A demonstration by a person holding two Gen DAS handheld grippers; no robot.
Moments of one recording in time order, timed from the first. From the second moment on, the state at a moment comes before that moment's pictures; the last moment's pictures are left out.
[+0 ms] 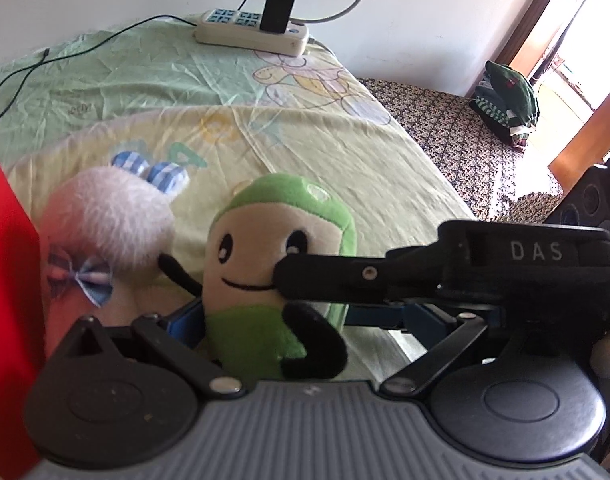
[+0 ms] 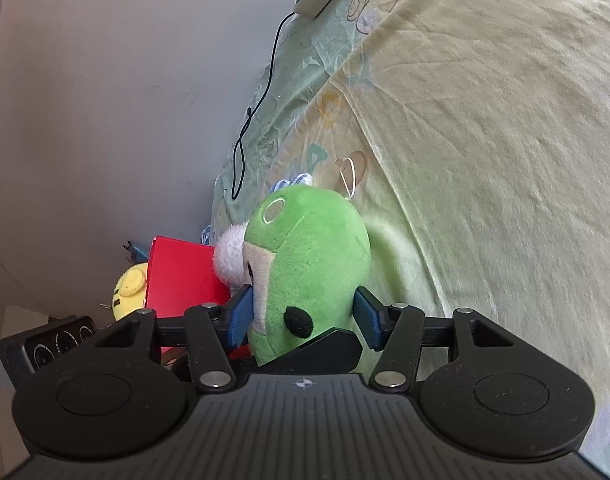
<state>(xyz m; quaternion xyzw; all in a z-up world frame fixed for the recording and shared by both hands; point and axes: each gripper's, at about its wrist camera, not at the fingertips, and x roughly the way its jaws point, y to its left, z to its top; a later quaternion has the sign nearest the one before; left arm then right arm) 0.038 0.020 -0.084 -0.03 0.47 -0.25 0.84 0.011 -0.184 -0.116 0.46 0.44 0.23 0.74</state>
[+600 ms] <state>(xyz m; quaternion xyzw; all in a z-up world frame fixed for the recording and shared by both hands) -0.057 0.009 -0.053 -0.03 0.45 -0.23 0.86 -0.055 -0.186 -0.085 0.41 0.45 0.27 0.75</state>
